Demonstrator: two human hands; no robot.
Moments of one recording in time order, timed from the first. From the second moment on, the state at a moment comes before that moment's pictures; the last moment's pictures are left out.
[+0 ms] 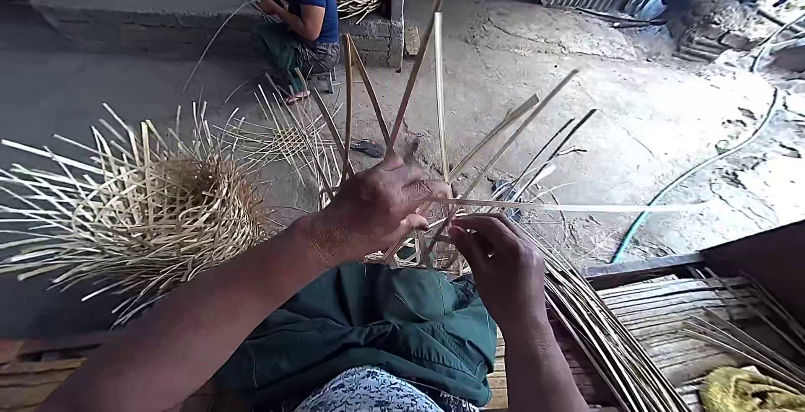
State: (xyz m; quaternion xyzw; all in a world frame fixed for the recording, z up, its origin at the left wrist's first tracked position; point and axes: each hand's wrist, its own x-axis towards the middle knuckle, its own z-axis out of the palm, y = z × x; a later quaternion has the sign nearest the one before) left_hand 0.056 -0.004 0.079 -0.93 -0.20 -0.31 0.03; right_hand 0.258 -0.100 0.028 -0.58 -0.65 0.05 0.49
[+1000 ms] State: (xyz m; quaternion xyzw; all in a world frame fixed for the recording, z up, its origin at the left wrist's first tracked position) left_hand 0.040 -0.017 0.066 -0.85 -0.34 -0.32 -0.26; right_hand 0.252 -0.110 0.037 -0.56 -0.76 0.01 0.33
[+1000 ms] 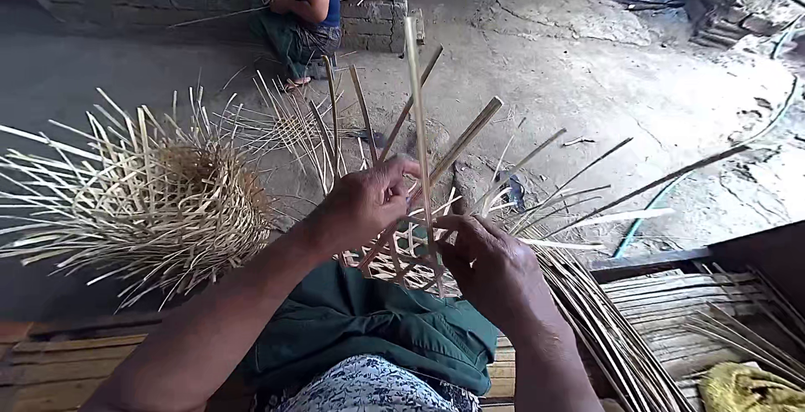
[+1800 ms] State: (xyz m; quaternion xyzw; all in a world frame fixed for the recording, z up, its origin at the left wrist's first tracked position) left_hand 0.042 -0.012 0.074 -0.91 -0.23 -0.35 0.03; right_hand 0.257 -0.089 0.020 -0.58 -0.61 0.15 0.52
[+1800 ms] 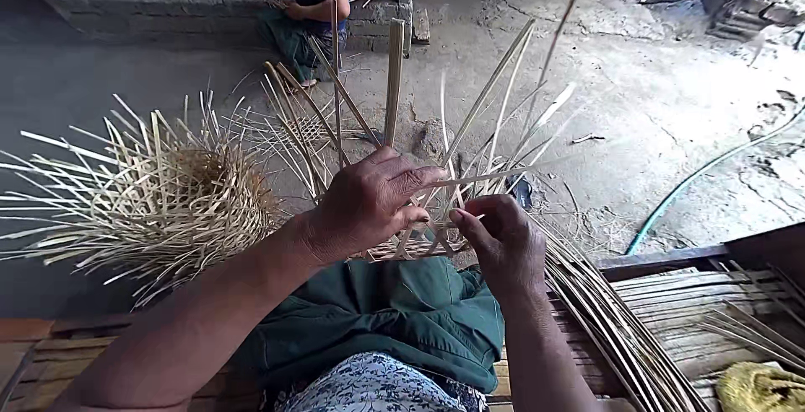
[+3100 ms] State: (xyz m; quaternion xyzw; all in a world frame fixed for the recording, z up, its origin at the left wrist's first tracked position) left_hand 0.044 -0.025 0.043 -0.88 -0.20 -0.42 -0.14; right_hand 0.254 -0.088 0.046 -0.62 -0.72 0.14 0.28
